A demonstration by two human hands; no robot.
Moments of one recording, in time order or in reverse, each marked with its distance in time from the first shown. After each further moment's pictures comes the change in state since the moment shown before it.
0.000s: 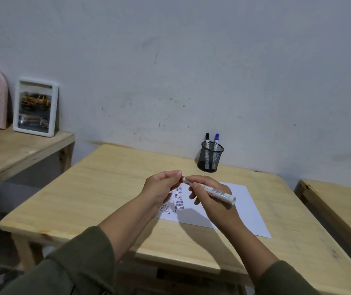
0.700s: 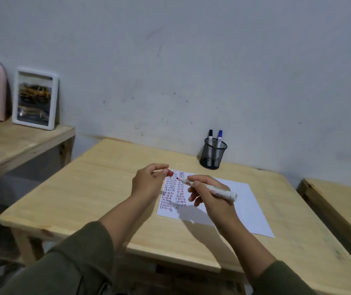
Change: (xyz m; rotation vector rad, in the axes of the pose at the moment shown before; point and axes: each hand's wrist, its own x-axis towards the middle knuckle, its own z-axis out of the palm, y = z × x) left_hand 0.017 -0.010 -0.025 0.312 0.216 0.282; right_hand 0.003 0.005 0.010 0.108 -0.009 0.132
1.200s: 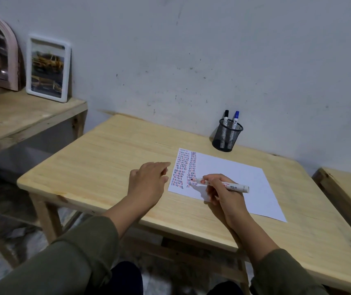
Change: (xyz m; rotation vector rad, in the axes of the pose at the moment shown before) left_hand -0.014 -0.060 -0.023 0.847 -0.067 0.227; right_hand -0.007 0.047 -0.003 0.116 0.056 0.281
